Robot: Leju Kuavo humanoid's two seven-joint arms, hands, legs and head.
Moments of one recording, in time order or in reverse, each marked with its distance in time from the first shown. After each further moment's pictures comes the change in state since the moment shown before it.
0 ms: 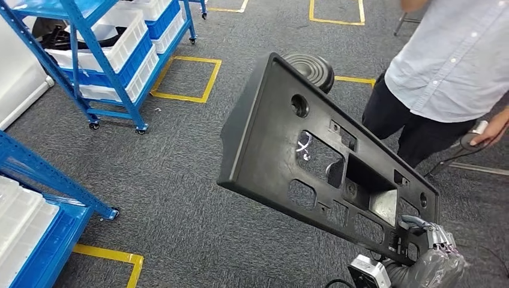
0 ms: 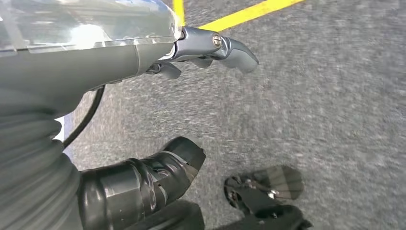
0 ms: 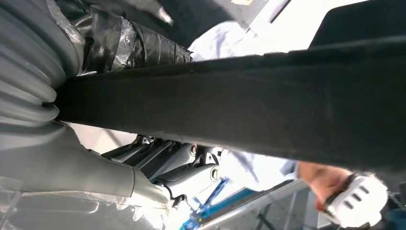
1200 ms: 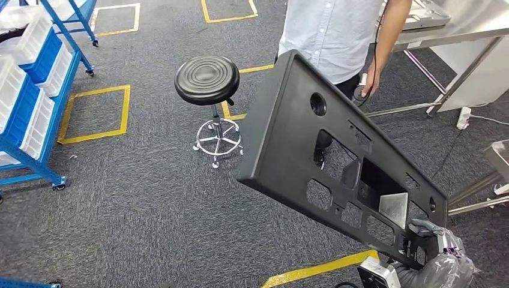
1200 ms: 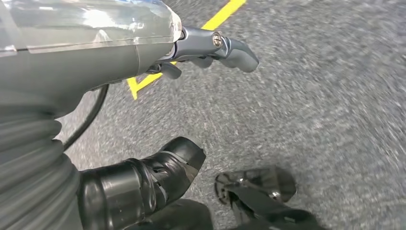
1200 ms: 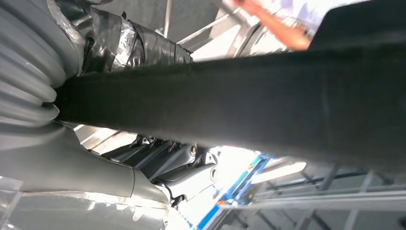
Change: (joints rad) left arm 0.000 0.001 0.002 0.000 -0.004 0.001 -0.008; right arm 0.003 0.002 -0.034 -0.001 -0.030 0.000 -0.009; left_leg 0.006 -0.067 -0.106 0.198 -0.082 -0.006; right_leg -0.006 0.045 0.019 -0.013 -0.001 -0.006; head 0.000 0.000
